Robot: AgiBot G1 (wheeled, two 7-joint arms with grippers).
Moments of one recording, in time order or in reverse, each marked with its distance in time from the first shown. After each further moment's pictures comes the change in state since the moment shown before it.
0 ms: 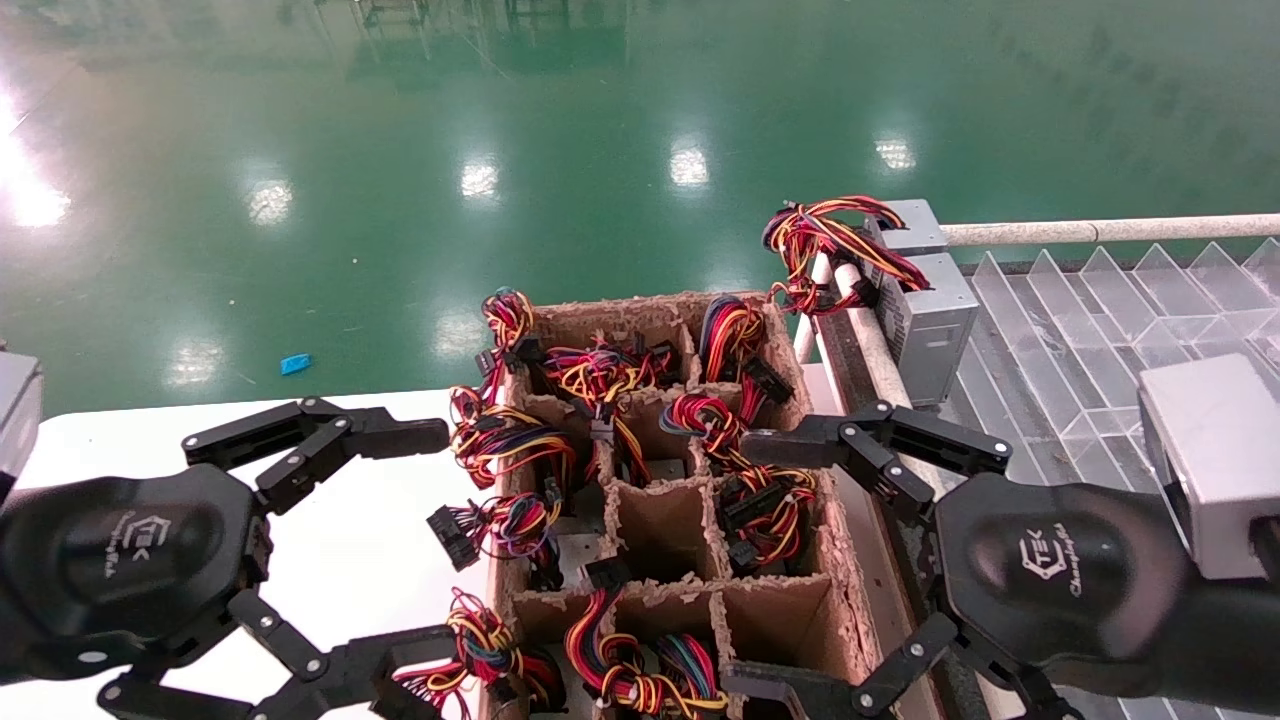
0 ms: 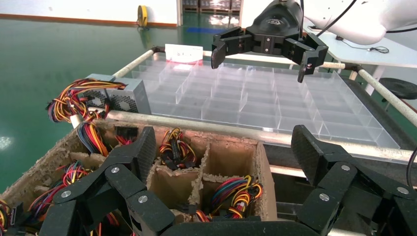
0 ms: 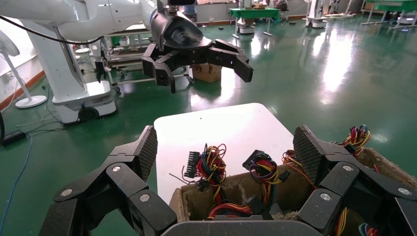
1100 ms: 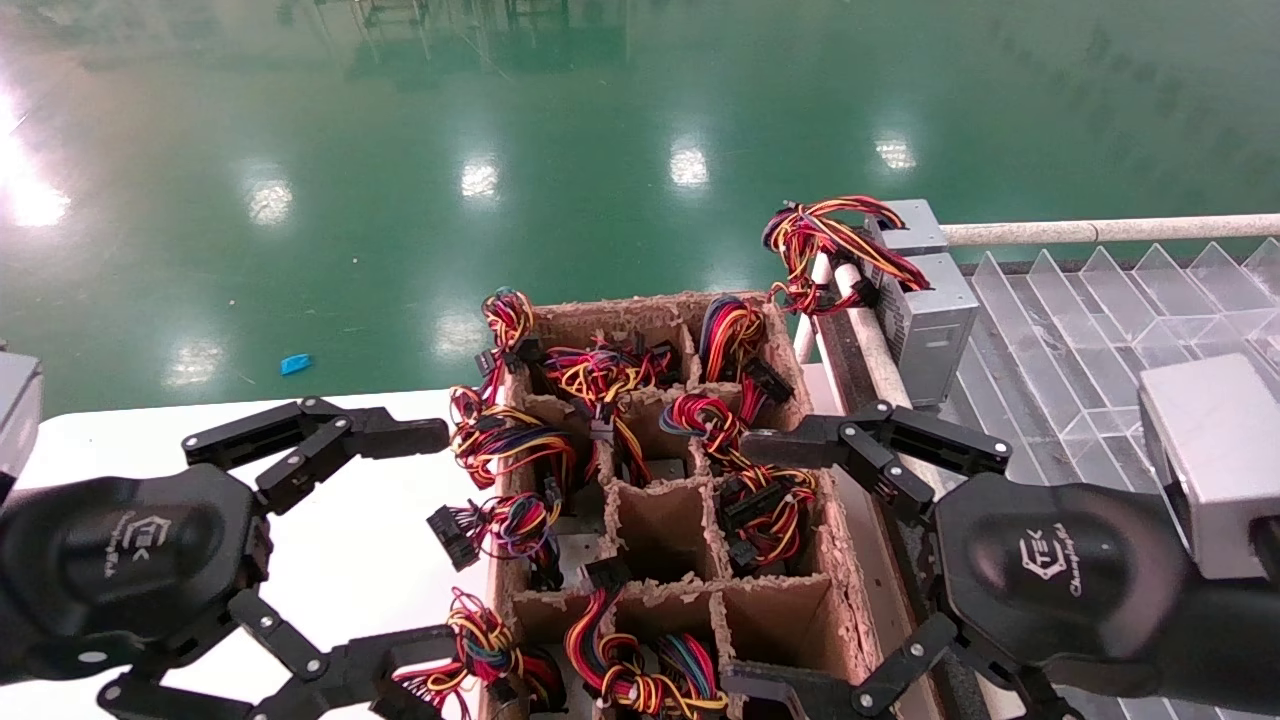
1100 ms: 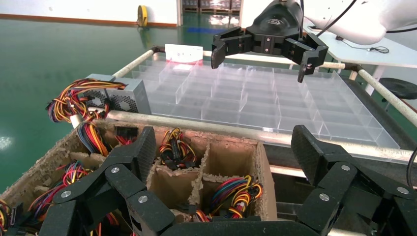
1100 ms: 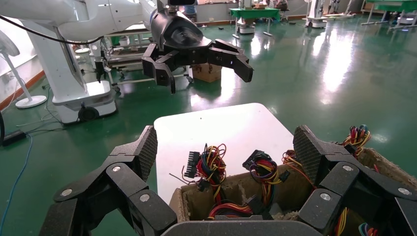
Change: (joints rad) left arm 0.000 0.000 0.000 0.000 0.000 0.000 0.000; right arm 0.000 0.000 0.000 0.000 0.000 0.000 0.000
